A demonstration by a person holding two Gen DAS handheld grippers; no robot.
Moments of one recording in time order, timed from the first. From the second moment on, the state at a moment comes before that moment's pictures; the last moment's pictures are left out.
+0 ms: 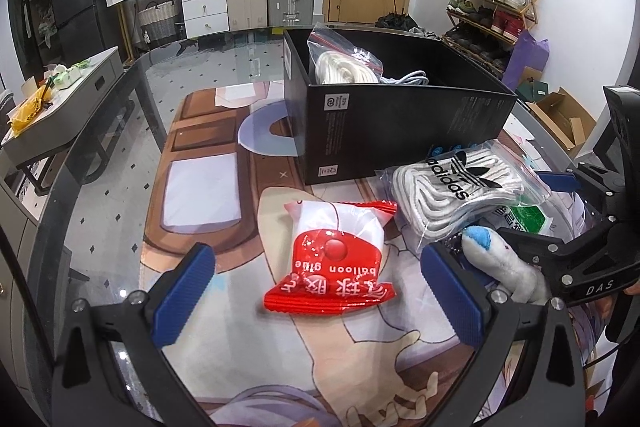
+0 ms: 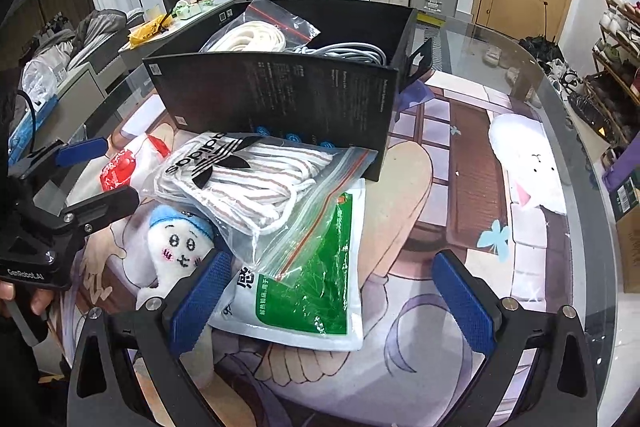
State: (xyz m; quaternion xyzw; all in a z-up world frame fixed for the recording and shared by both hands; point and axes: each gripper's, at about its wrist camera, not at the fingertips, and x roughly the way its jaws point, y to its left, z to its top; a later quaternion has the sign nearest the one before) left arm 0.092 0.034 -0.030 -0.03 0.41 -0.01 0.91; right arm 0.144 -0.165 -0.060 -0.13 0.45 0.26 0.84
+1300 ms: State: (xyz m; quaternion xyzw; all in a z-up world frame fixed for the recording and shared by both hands) left arm 0.094 0.036 -0.036 -0.04 0.42 -0.01 0.91; right arm 0.126 -0.201 -0.048 -0.13 0.43 0.28 0.85
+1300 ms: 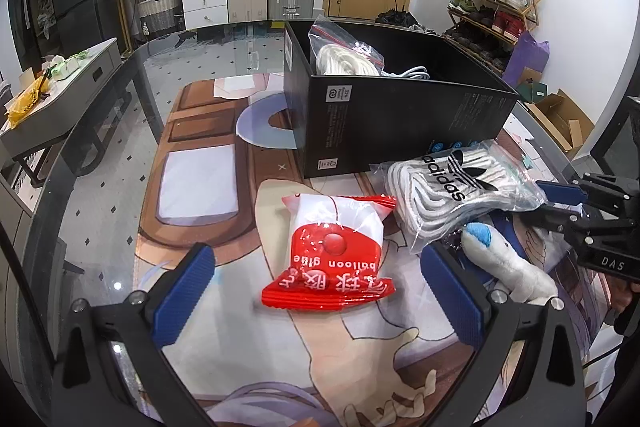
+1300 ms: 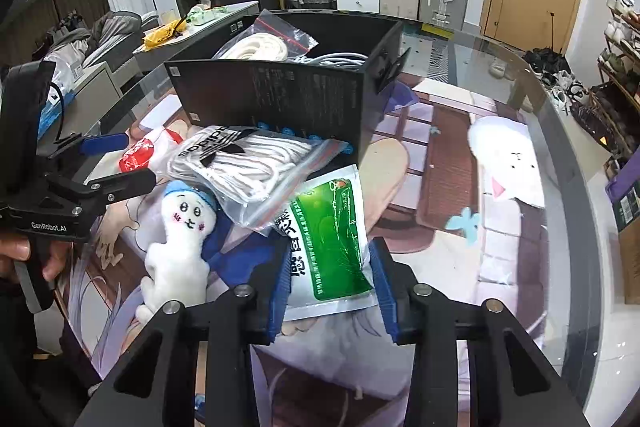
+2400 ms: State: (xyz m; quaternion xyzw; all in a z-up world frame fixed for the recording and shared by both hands) left arm 0.091 0.030 -0.037 -0.03 0.42 -0.04 0.91; right arm 0.120 -0.239 -0.025 -0.10 0.41 0.26 0.87
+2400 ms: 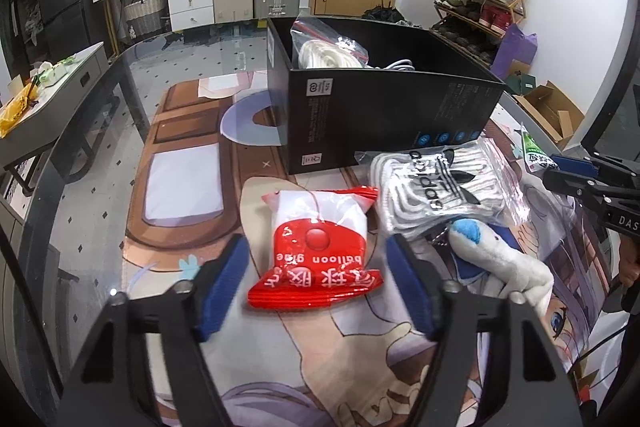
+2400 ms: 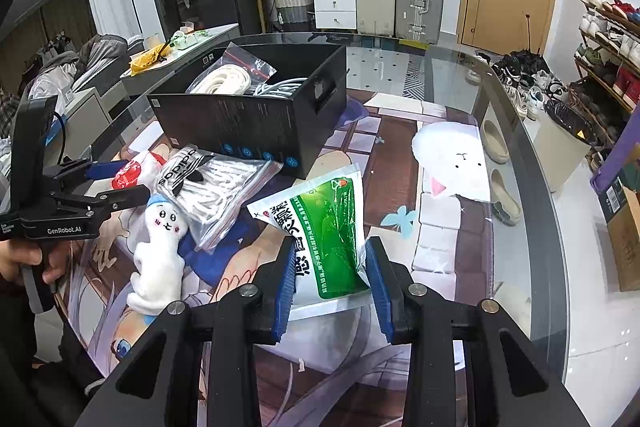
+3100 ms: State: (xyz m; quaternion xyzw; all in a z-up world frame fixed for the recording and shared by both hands) left arm 0.068 0.039 -0.030 -0.04 0.40 -0.03 0.91; right arm 0.119 -0.237 -0.024 -0.10 0.40 0.27 0.87
